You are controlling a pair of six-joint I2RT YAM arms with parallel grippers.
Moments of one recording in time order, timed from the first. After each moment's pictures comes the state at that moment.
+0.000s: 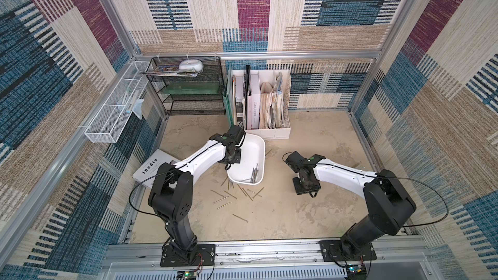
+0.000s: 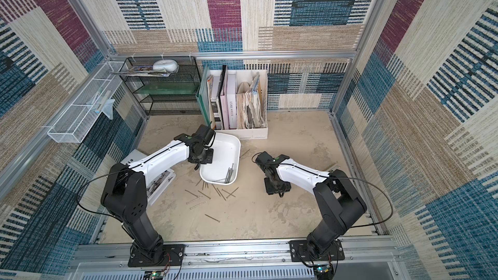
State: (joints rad) left arm -0.45 1.78 1.36 -0.81 -0.20 -0.36; right arm 0.62 1.60 0.95 -0.89 0.19 0.47
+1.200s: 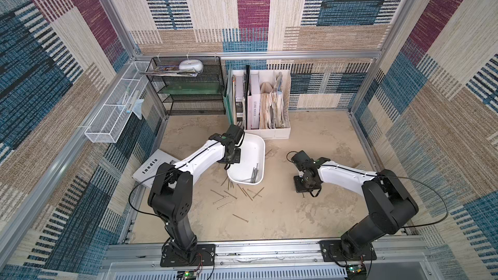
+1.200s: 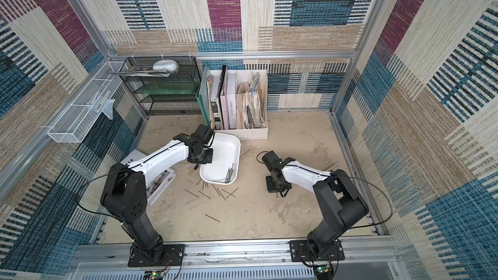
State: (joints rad) left arm -0.44 1.78 1.36 -0.81 -0.18 -0.36; right arm 0.56 1.62 0.85 -0.69 0.06 0.45
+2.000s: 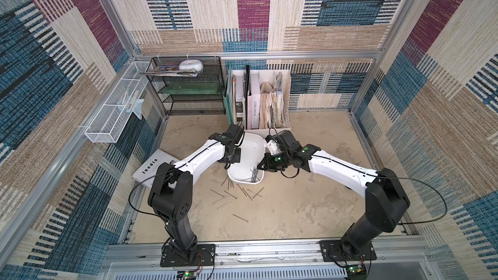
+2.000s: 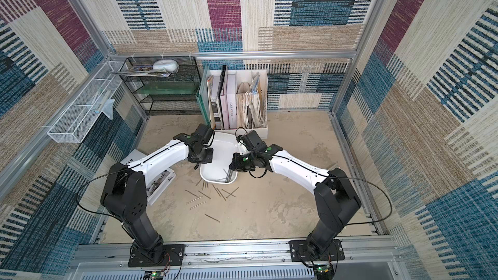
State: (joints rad) left arm -0.44 1.78 1.36 -0.81 -0.17 -0.36; right arm 0.72 1.68 1.23 -0.41 -0.45 0.66
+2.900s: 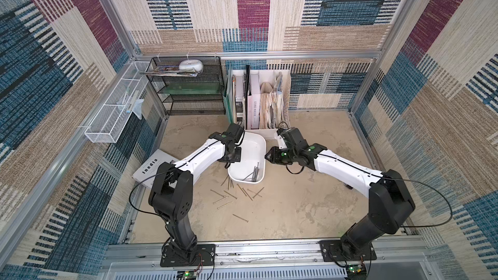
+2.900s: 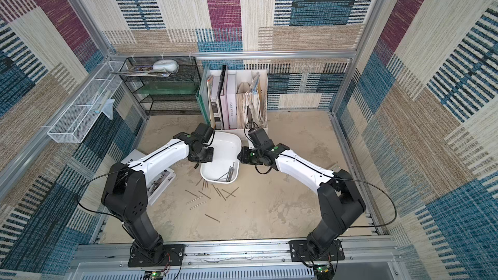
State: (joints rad) left arm -0.44 1.78 1.39 -0.83 -0.16 -0.35; right arm 0.62 1.59 1.14 -0.39 -0.21 0.64
